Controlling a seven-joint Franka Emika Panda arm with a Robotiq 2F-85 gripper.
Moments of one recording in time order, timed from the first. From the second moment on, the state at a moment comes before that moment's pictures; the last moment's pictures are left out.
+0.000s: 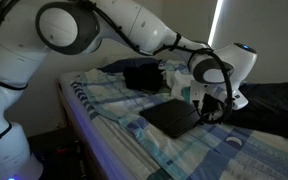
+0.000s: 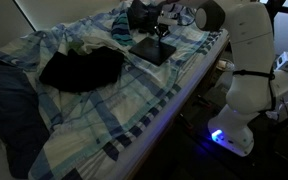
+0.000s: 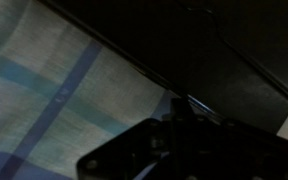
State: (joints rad) arm -0.31 0.71 -0.18 -1.28 0.39 1.95 0.25
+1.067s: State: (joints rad) arm -0.29 0.66 -0.18 -1.31 0.39 1.98 0.25
